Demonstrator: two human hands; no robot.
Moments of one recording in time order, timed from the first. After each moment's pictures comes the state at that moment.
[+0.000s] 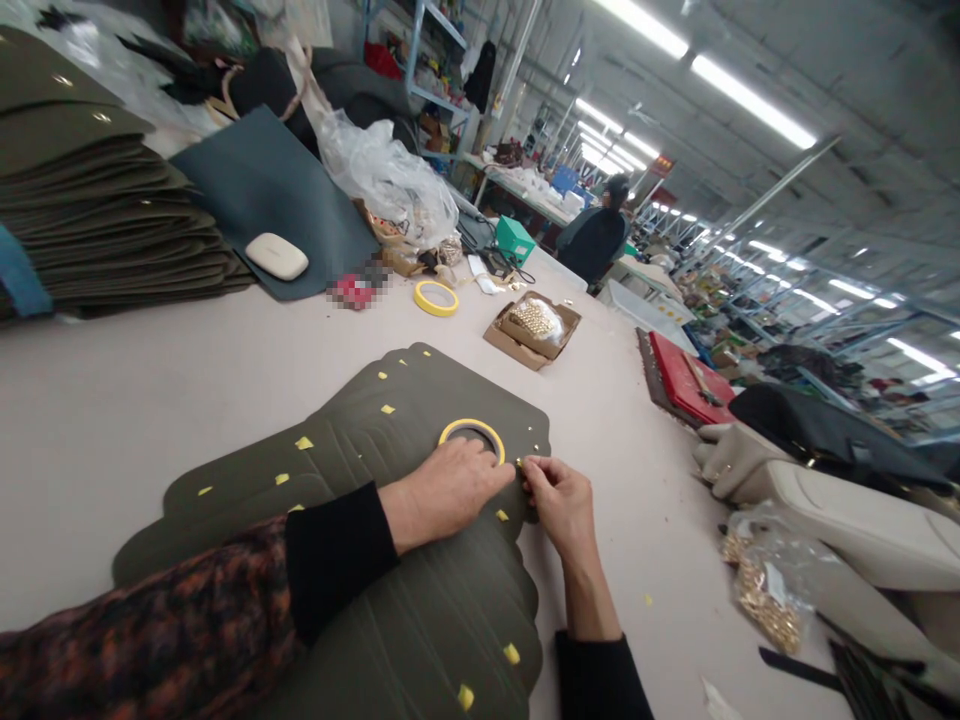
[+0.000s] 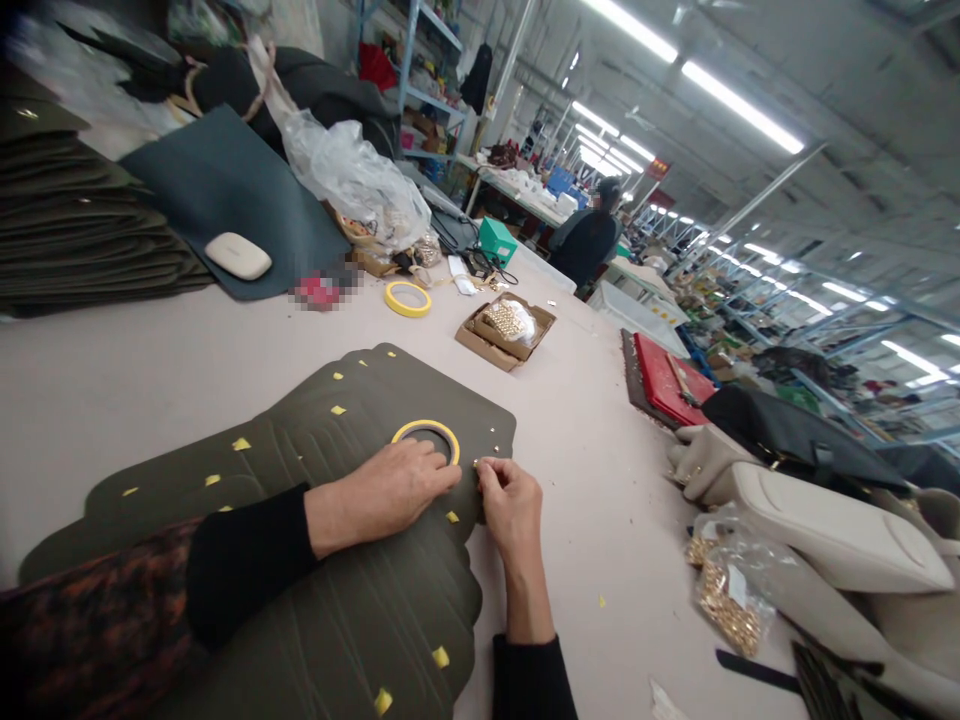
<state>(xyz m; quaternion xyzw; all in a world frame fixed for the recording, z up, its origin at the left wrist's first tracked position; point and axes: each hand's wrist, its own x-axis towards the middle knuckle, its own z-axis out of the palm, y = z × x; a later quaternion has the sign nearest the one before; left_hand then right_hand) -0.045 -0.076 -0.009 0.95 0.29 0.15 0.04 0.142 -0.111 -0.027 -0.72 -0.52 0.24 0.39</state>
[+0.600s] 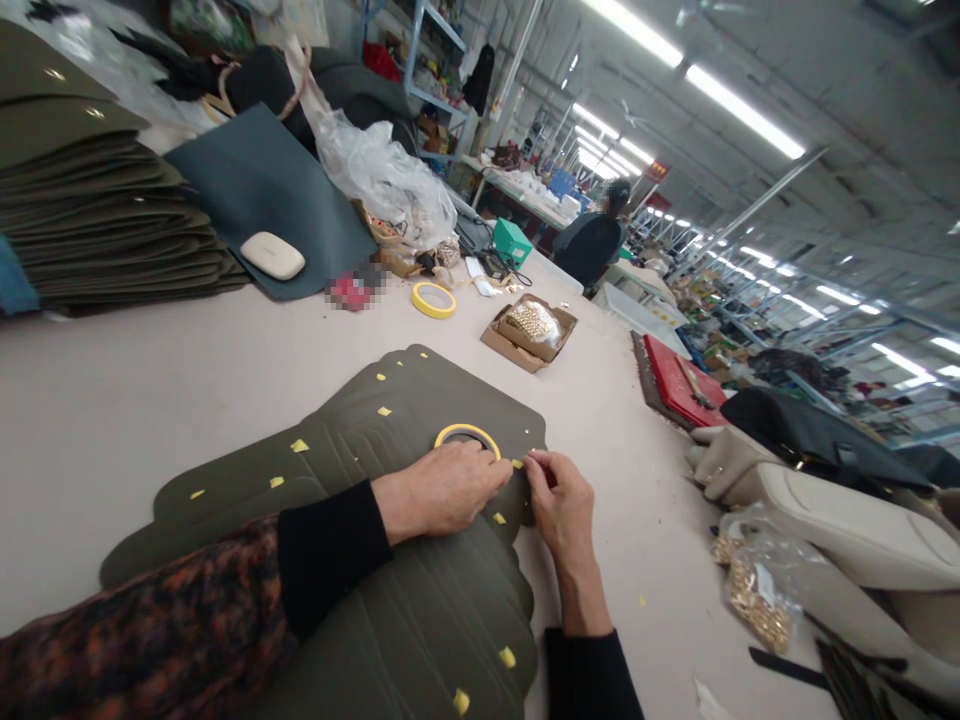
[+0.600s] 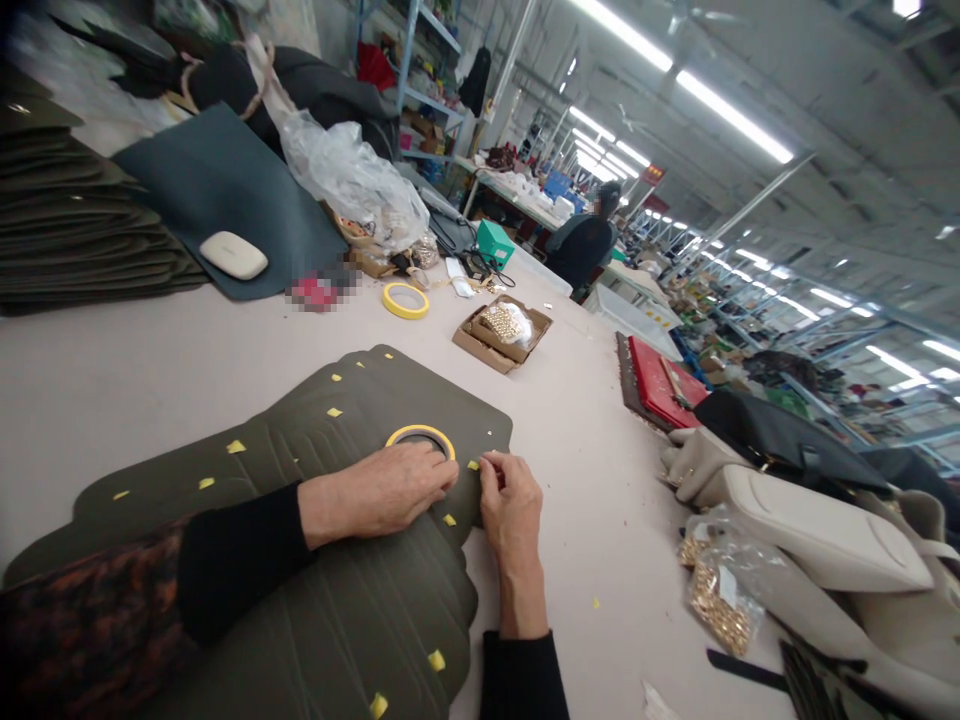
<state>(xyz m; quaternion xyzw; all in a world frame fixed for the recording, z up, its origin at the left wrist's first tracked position) -0.048 -0.071 0.002 0.95 0.27 0.14 0.12 0.145 -0.109 -0.024 -0.68 -0.65 0.04 0.34</state>
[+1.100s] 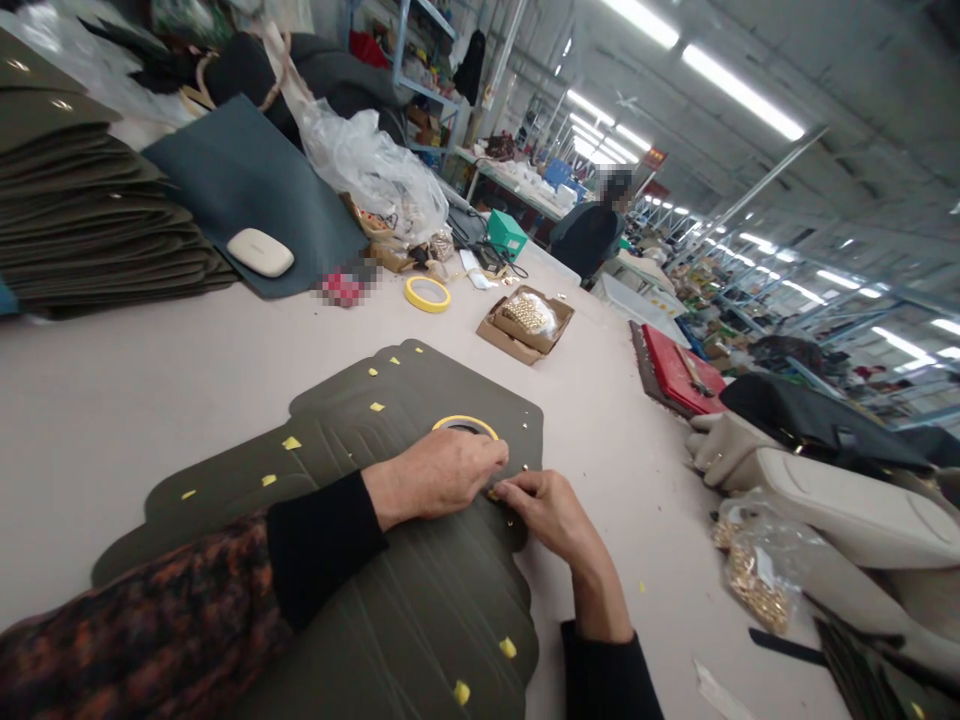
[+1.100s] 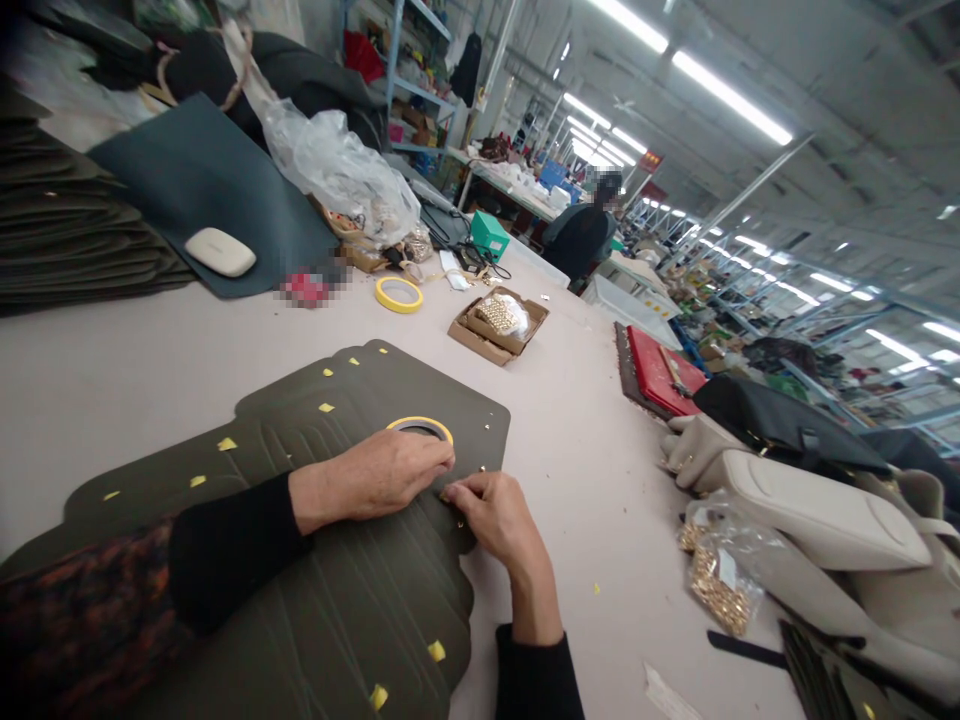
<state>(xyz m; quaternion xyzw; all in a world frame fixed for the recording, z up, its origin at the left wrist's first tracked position) -0.052 -0.063 0.005 0.93 0.26 0.18 0.18 0.144 -0.118 -0.011 -0.66 -0.67 0.28 0.19</state>
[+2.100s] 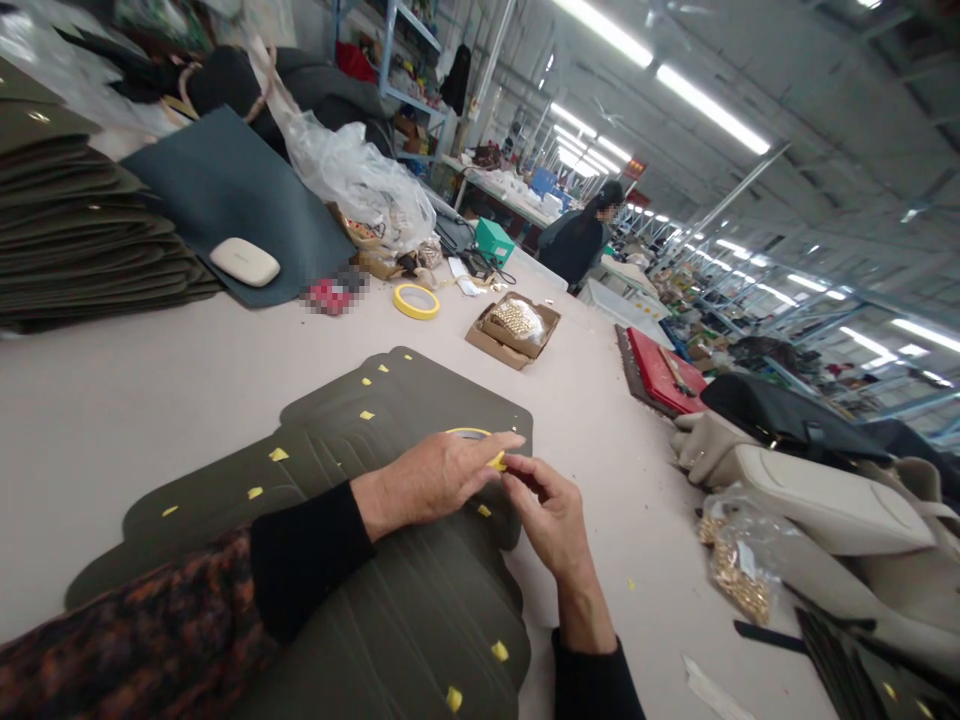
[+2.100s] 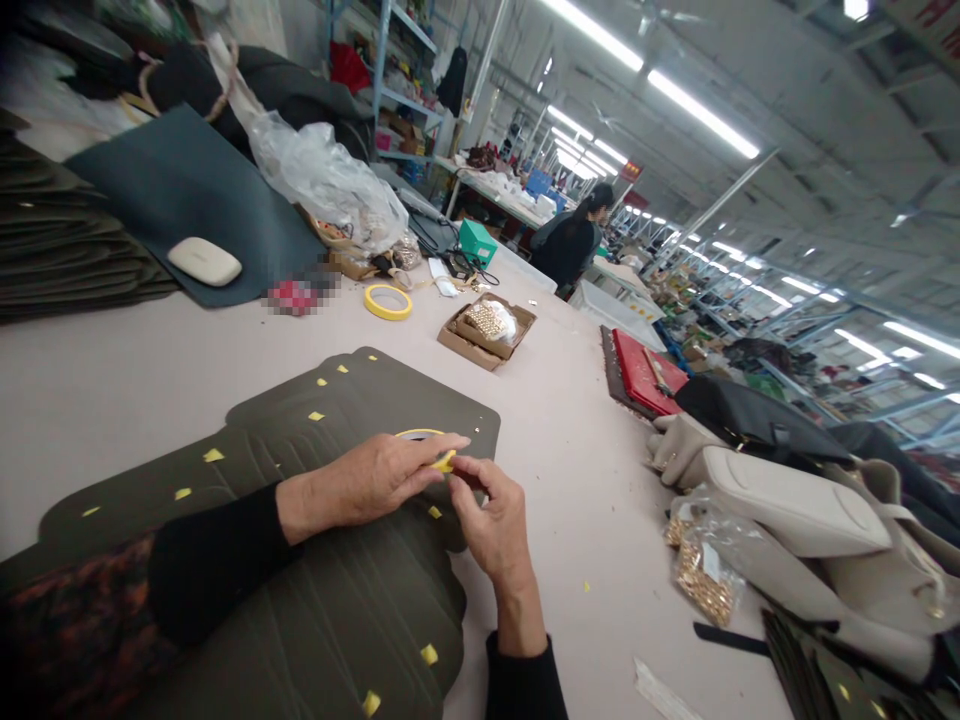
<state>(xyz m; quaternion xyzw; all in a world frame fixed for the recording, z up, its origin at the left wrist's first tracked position) -0.050 -0.062 -0.003 0.90 0.22 0.29 0.24 0.130 -0.133 0.004 -0.58 -0.65 0.23 0.43</state>
